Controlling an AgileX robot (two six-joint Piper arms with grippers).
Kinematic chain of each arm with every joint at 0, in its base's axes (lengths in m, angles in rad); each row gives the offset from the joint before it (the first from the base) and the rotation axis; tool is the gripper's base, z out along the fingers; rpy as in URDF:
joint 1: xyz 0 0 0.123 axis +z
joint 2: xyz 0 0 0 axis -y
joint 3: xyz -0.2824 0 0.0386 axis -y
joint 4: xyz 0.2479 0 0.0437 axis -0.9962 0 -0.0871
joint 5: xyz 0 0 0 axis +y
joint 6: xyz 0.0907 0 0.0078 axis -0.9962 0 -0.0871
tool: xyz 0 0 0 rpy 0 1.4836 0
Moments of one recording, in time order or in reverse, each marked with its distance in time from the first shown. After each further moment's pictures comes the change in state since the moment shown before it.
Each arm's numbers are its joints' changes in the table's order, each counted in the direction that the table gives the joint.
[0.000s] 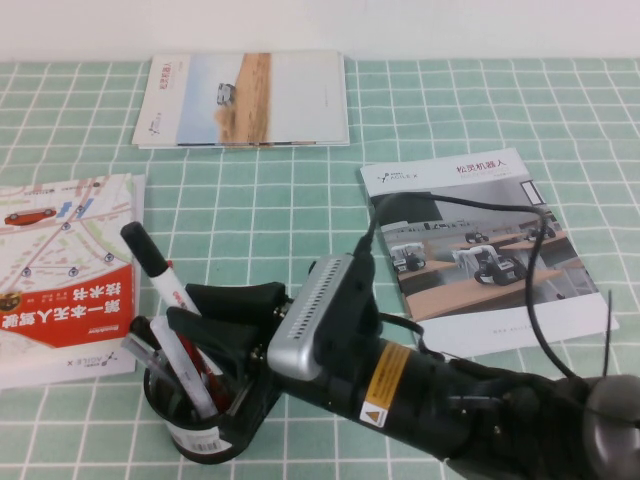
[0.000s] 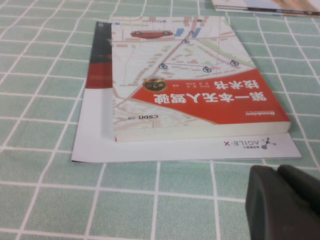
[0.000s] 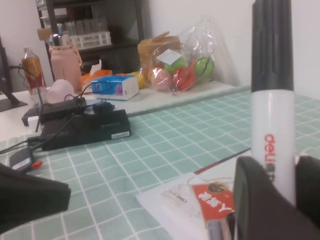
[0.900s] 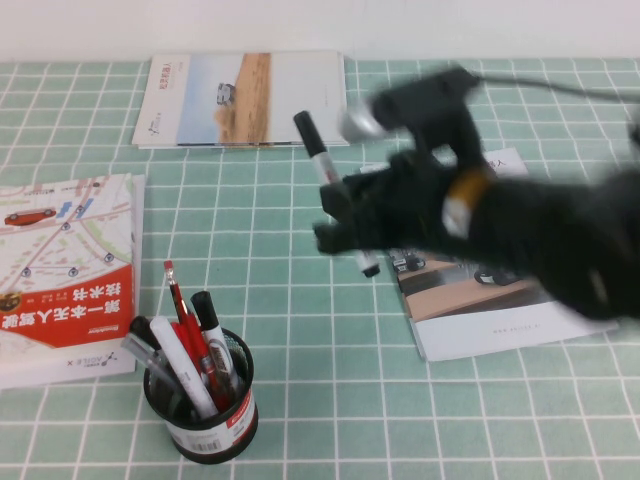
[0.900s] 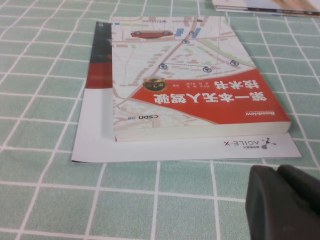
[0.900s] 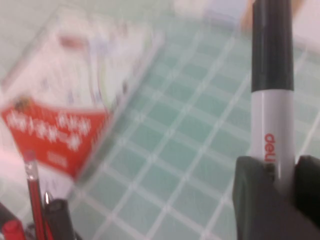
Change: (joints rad) right arm -0.210 0.246 0.301 -0.345 1.131 0.106; left arm 0.000 0.000 0.000 0.000 0.000 0.000
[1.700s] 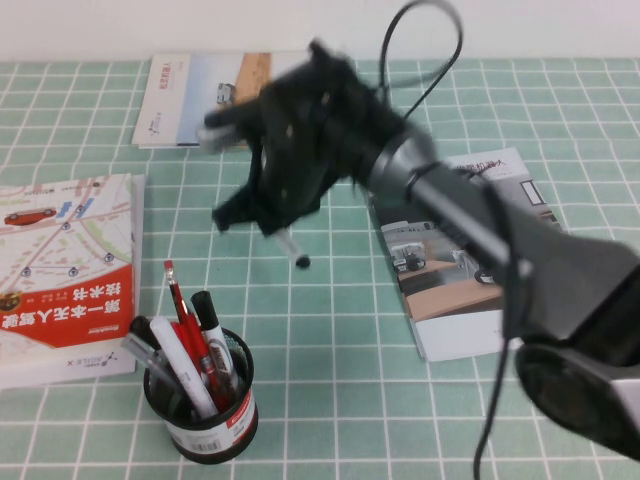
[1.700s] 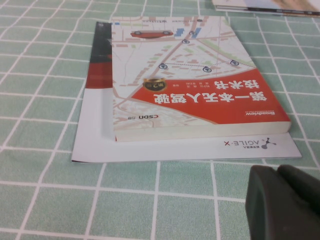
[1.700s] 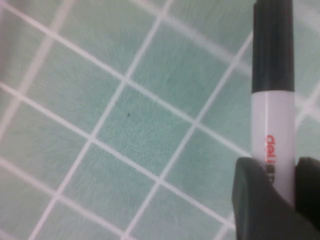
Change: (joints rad) right arm -0.003 -0.951 1.405 0.103 1.123 -0.050; left arm 0.000 0.000 0.000 0.000 0.000 0.000
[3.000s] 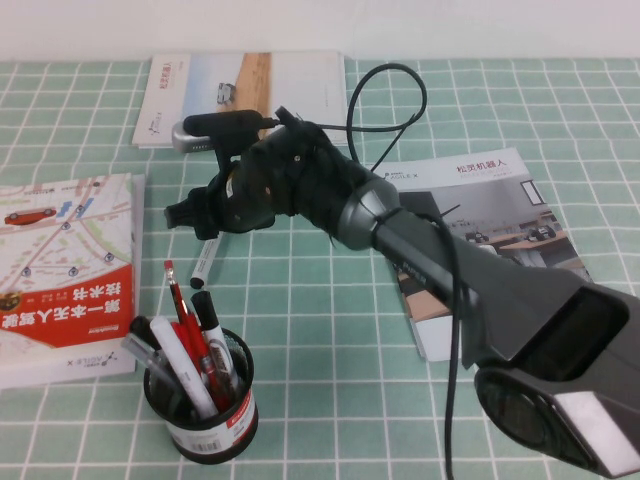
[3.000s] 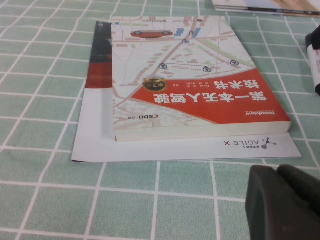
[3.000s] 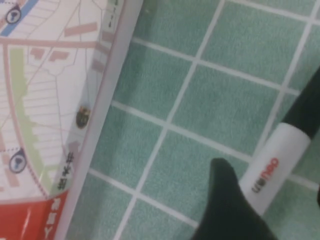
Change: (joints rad) right arm 0.033 -0.109 -0.017 -0.039 -0.421 -0.203; left arm 0.000 0.000 0.000 0.000 0.000 0.000
